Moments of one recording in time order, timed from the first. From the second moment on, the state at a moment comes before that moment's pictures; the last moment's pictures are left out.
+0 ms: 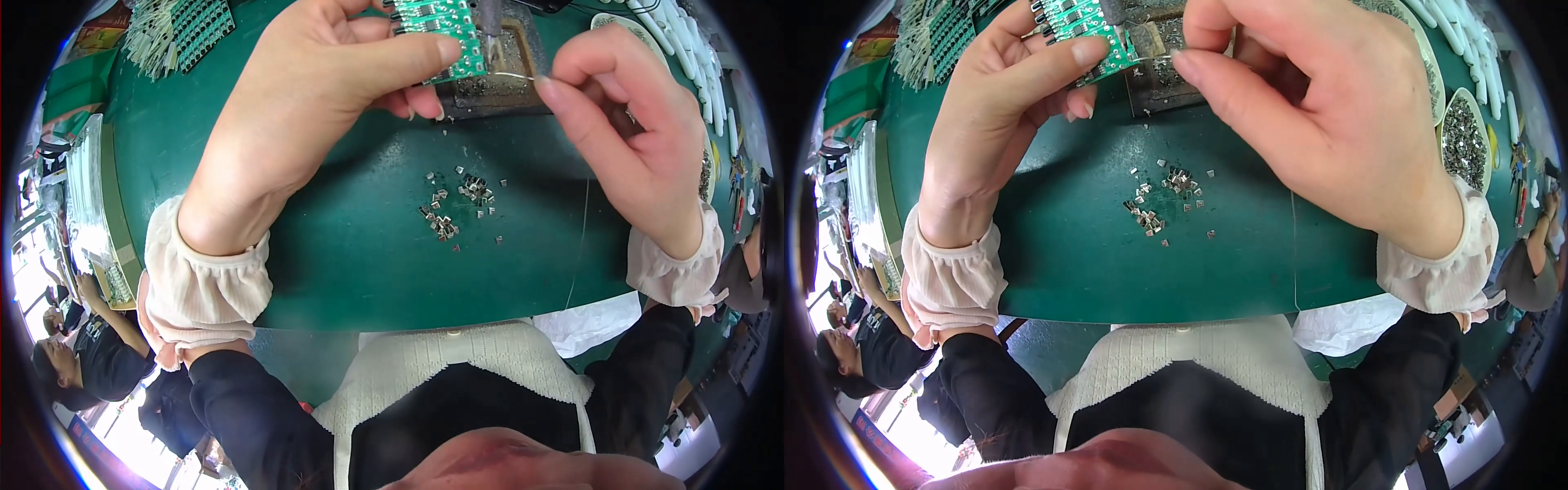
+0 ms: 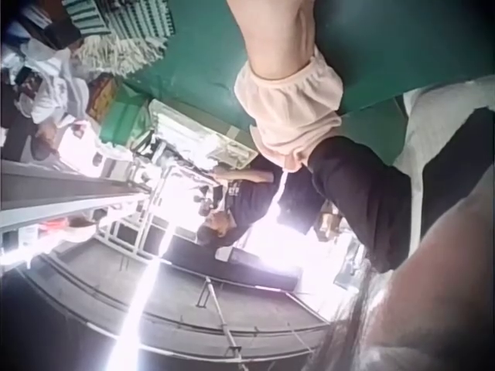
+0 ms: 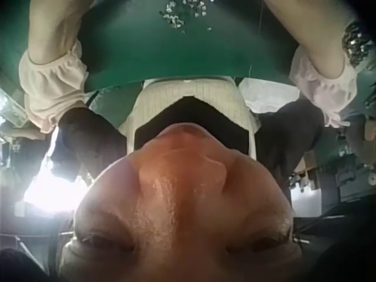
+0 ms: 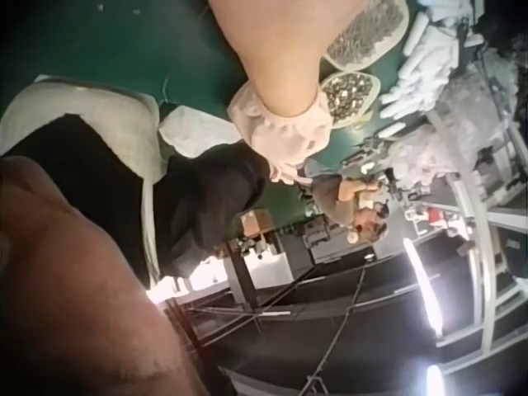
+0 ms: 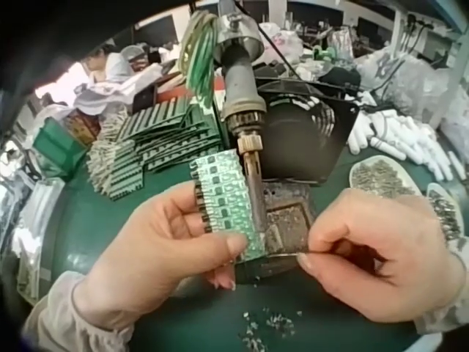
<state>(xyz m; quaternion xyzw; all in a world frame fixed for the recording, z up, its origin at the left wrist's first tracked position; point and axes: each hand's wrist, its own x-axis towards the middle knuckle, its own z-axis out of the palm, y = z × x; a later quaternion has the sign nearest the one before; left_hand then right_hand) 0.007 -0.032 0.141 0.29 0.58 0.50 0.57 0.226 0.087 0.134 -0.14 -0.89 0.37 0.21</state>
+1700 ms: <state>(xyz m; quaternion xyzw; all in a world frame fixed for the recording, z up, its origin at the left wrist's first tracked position) 0.024 -0.024 0.157 0.25 0.63 0.50 0.54 0.230 0.079 0.109 -0.04 -0.95 0.30 0.05</state>
